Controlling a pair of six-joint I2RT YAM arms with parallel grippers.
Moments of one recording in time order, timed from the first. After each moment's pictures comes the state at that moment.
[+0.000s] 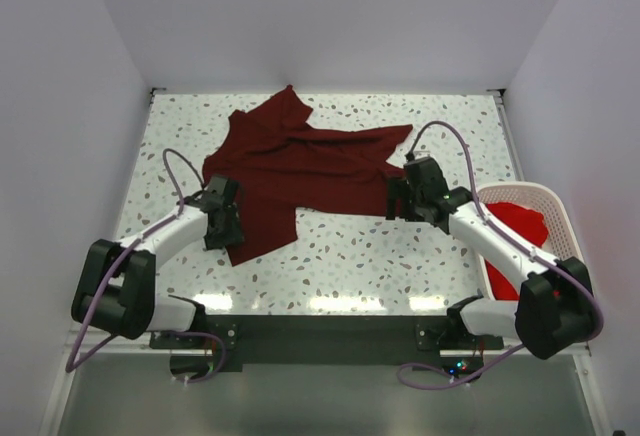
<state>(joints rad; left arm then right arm) -0.26 1.35 0.66 -0.57 -0.18 -0.55 0.43 1.27 0.84 -0.52 0.19 0.39</state>
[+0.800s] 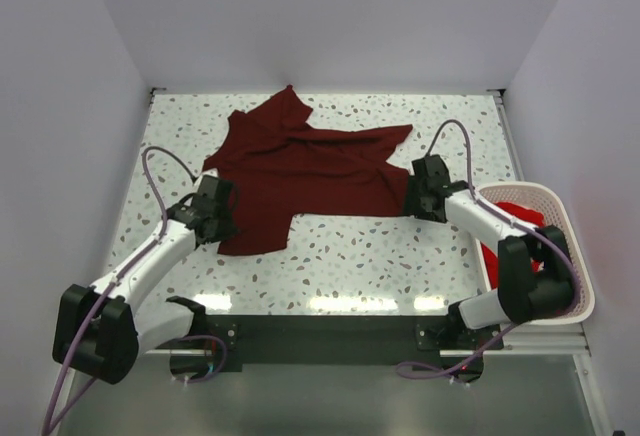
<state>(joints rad) -0.31 1.14 0.68 -0.63 -0.25 -0.60 0.29 1.43 0.81 -0.44 0.28 0.45</state>
